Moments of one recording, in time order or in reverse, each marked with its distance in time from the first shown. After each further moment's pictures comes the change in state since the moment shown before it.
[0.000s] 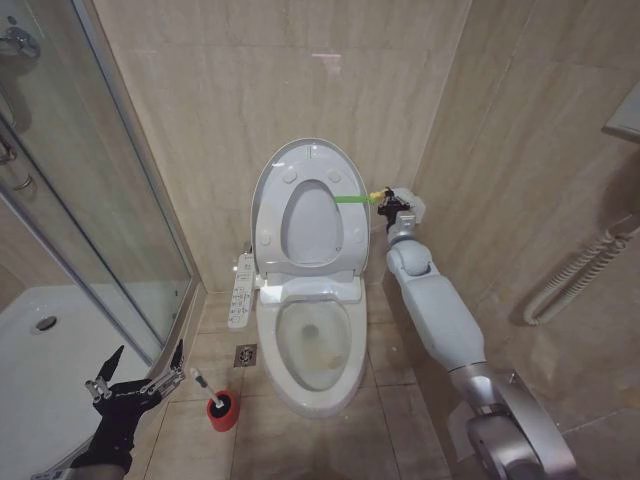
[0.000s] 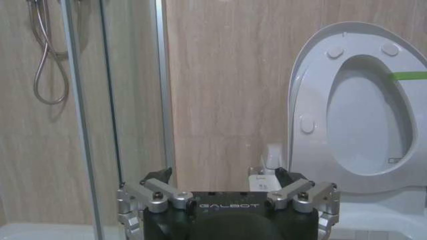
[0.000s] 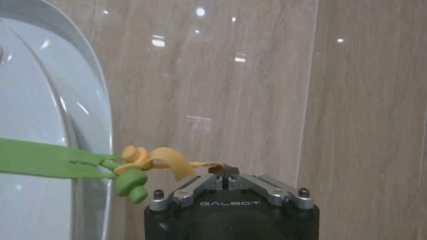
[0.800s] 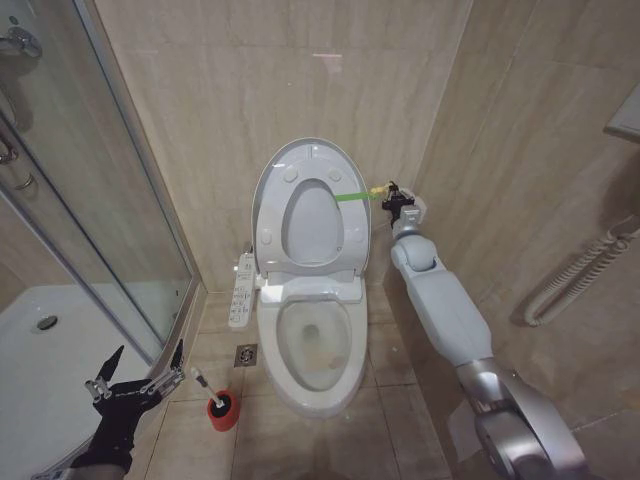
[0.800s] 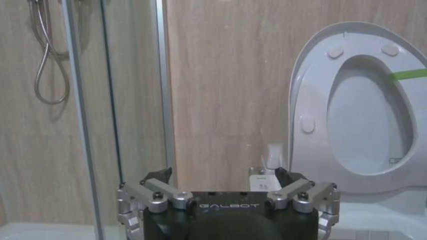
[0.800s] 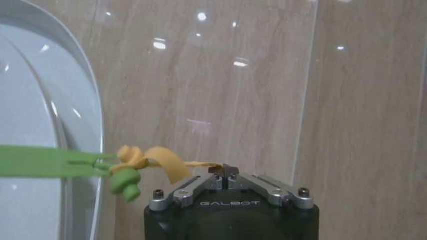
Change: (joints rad) left arm 0.000 0.000 0.000 0.000 0.000 0.000 0.000; right arm -0.011 -0.037 -0.017 0.038 0.012 -0.011 0.009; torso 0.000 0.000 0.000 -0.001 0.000
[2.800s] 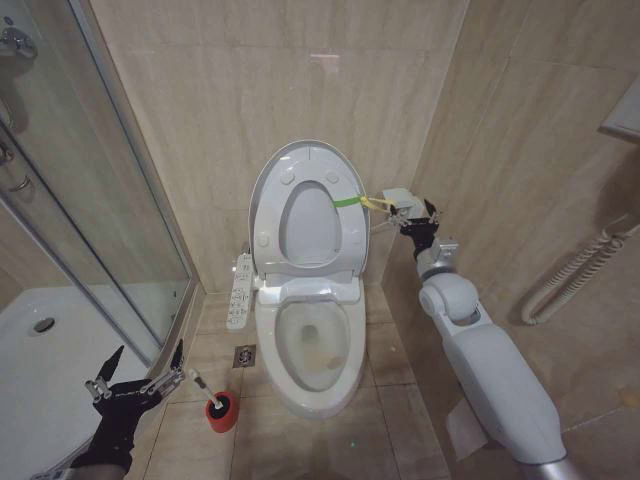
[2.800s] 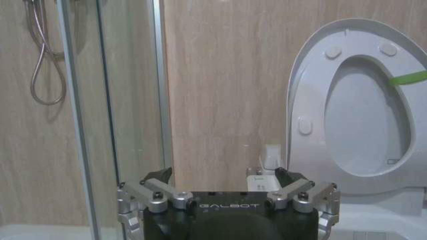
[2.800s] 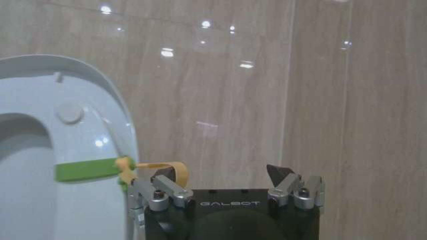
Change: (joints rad) left arm 0.000 0.000 0.000 0.000 0.000 0.000 0.000; right arm -0.367 -0.132 0.083 0.528 0.130 -0.123 0.030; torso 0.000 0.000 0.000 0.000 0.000
